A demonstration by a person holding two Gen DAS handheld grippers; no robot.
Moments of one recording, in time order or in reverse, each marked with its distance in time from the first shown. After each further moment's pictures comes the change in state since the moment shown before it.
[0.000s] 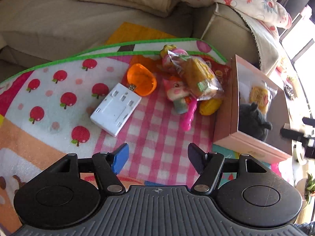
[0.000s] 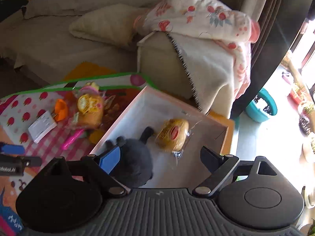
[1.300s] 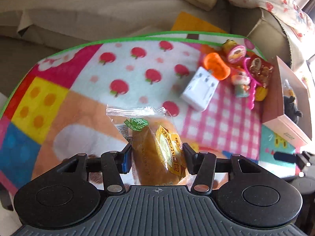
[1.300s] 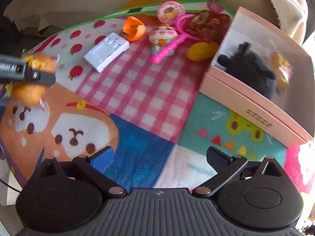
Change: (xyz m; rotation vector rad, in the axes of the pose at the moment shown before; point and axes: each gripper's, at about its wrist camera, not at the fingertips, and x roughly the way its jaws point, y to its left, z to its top) left arm -0.035 0.070 -0.058 -0.072 0.085 0.104; right arm 0.048 0.151 -0.052 0.067 0.269 0.146
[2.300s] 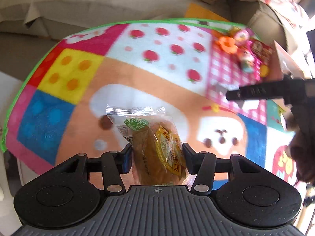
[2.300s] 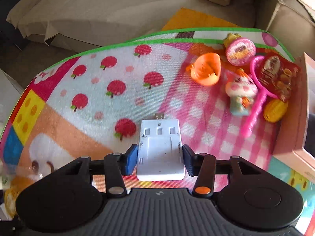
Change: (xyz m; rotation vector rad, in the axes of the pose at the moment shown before) left arm -0.029 0.029 -0.054 0.042 0.037 -0.021; right arm 0.030 0.089 0.086 0.043 -0.015 0.021
